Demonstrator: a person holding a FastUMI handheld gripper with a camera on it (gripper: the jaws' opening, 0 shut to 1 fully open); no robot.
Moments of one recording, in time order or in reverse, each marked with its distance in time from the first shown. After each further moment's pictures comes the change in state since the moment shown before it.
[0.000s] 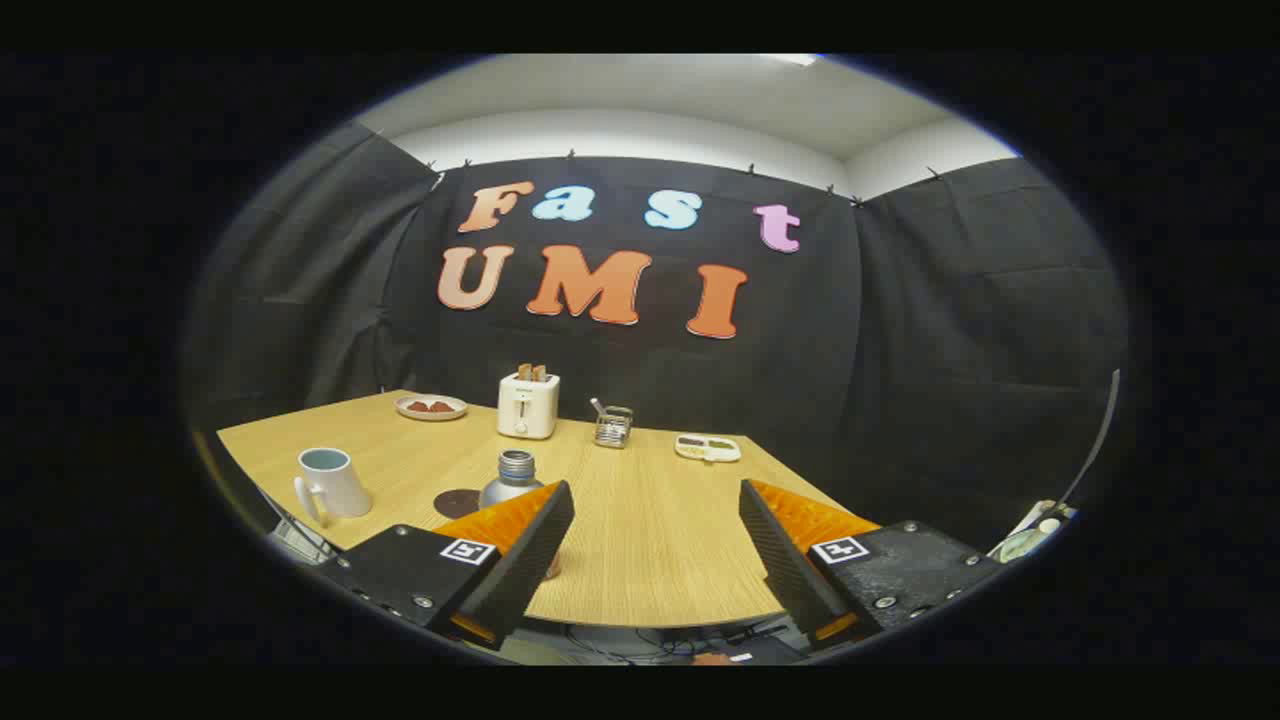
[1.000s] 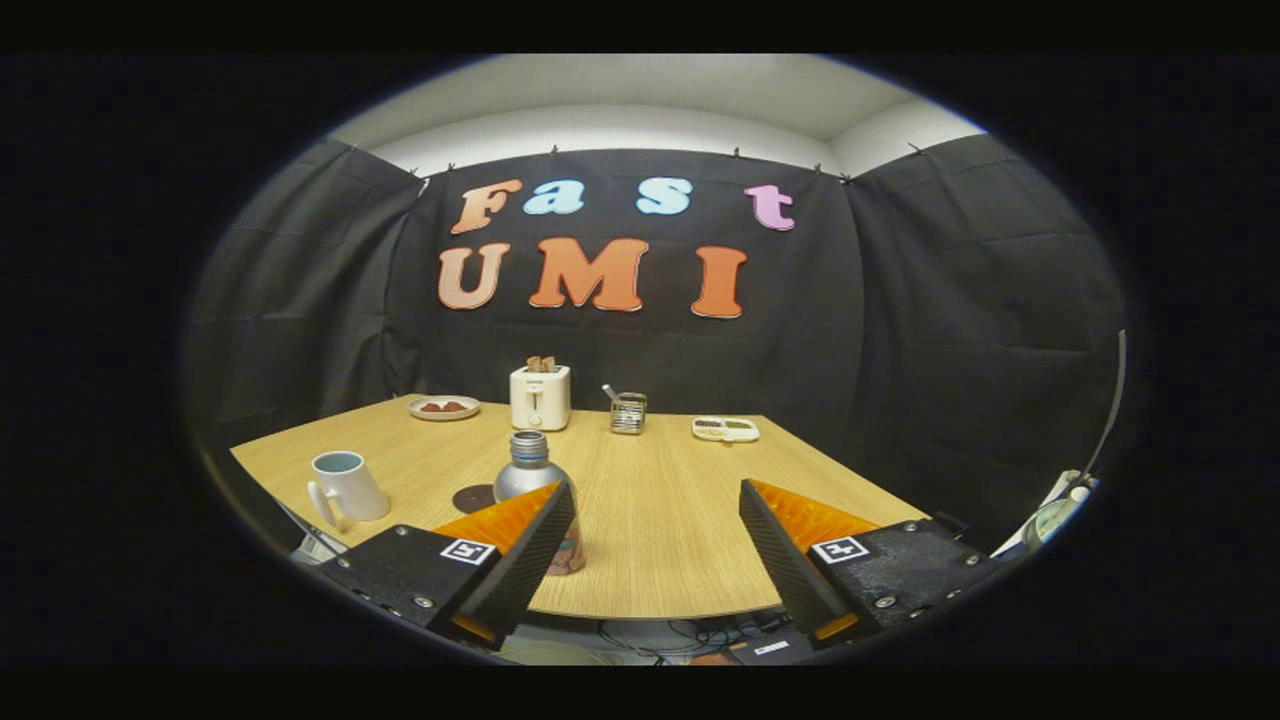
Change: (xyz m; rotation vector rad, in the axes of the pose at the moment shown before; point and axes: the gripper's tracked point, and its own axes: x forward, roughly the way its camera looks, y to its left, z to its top) arm 0.001 0.018 -0.023 0.070 0.045 0.044
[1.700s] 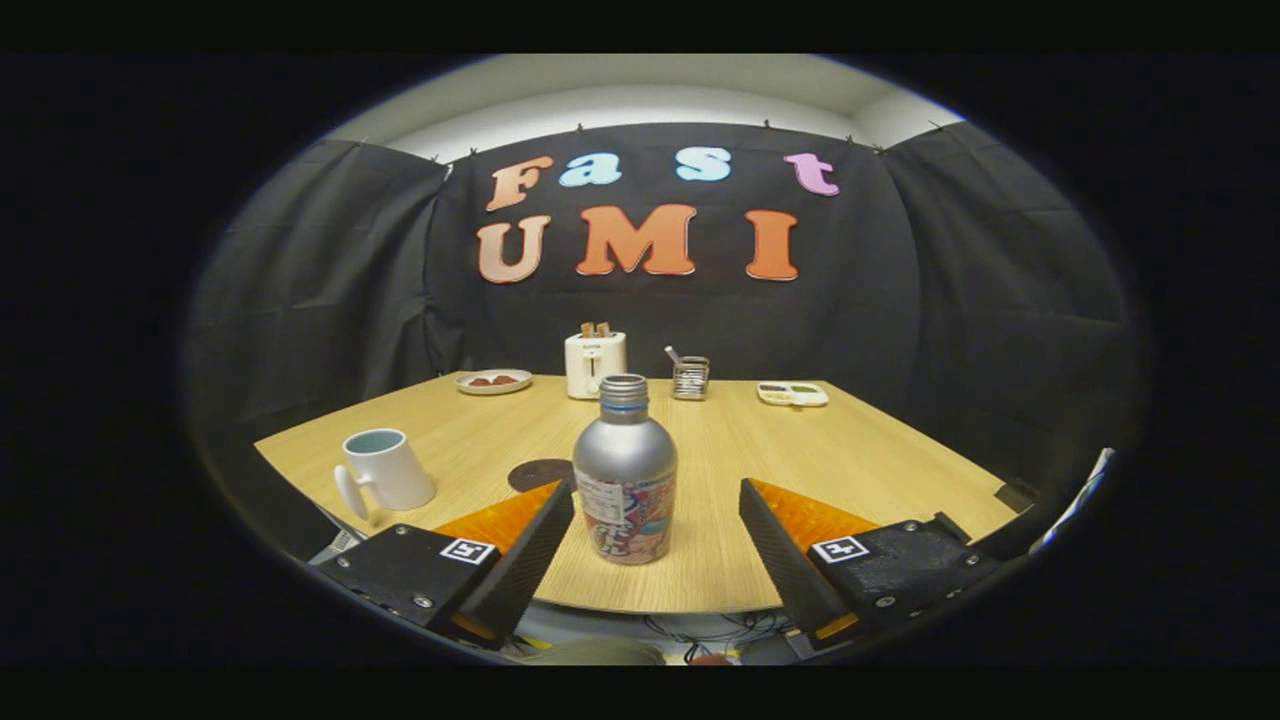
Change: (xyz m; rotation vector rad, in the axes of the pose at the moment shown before) arm 0.021 0.066 -0.048 0.030 0.104 0.134
